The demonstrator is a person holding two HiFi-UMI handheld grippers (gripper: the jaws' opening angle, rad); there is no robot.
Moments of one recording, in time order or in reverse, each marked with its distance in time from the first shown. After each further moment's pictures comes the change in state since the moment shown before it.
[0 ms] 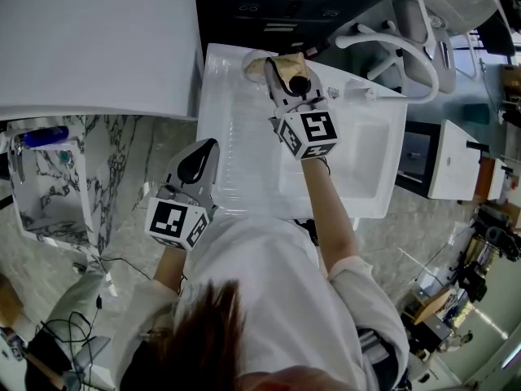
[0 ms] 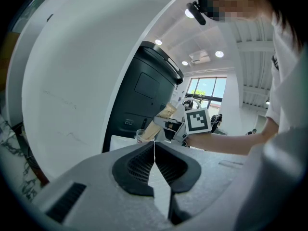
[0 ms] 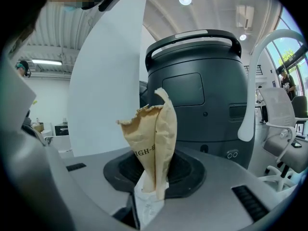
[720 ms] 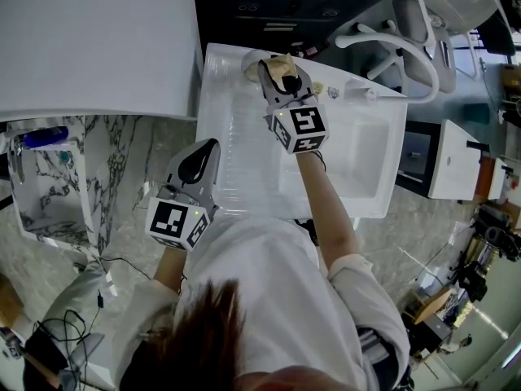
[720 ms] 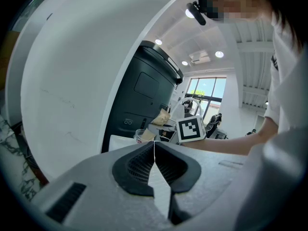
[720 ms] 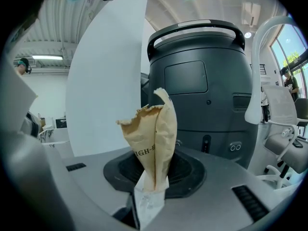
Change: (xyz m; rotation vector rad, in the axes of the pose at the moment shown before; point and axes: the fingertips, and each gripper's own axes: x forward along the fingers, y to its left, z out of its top) left arm 0.001 -0.002 -0.001 -0.004 0.002 -0.006; right arm 0.014 0.001 -0.035 -0.031 0.066 0.010
